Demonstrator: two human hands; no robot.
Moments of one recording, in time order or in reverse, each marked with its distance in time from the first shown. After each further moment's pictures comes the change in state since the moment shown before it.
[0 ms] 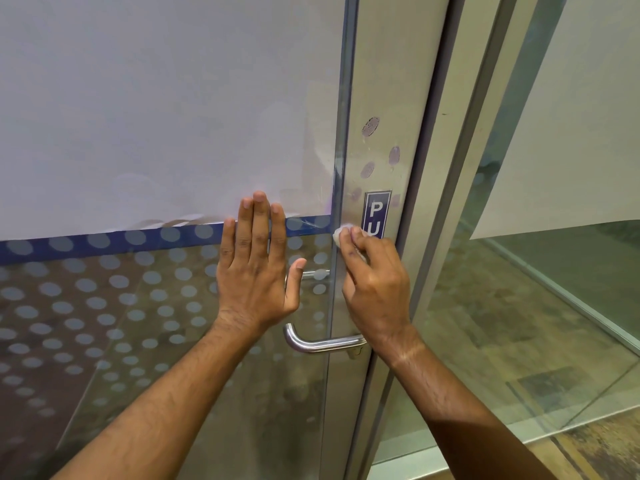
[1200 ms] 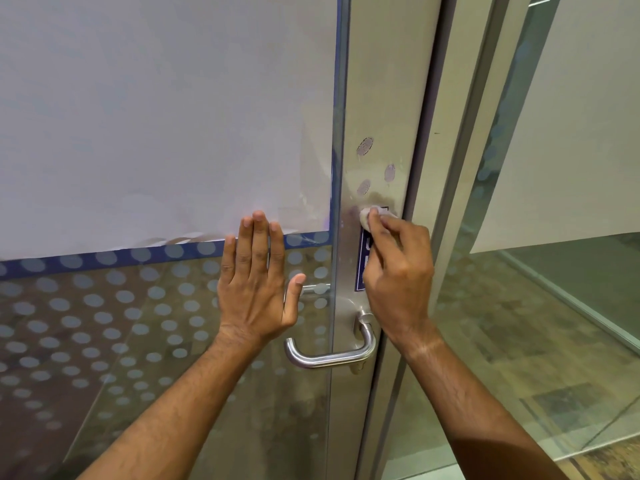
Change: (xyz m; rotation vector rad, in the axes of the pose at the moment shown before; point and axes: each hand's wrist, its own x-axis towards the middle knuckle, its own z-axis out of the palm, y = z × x) left_hand -0.001 -0.001 0.005 0.032 0.033 0.009; right_hand 0.029 0.022 -0.009 0.084 0.098 0.138
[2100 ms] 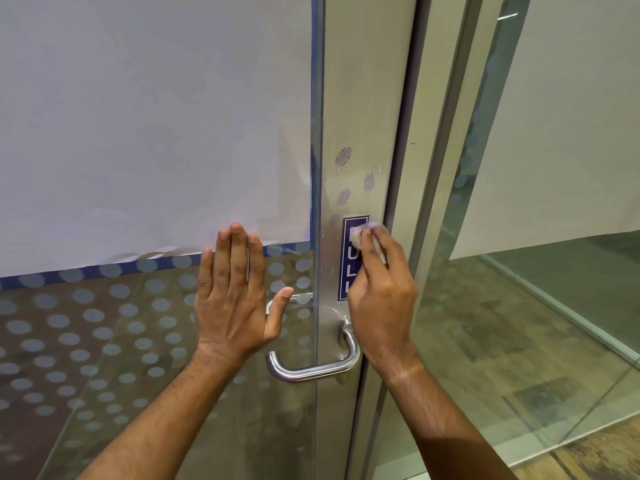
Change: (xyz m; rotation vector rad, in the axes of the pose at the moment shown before) left_hand -0.001 -0.001 0.006 0.026 0.053 0.005; right_hand -0.011 -0.011 -0.005 -0.092 -0.044 0.141
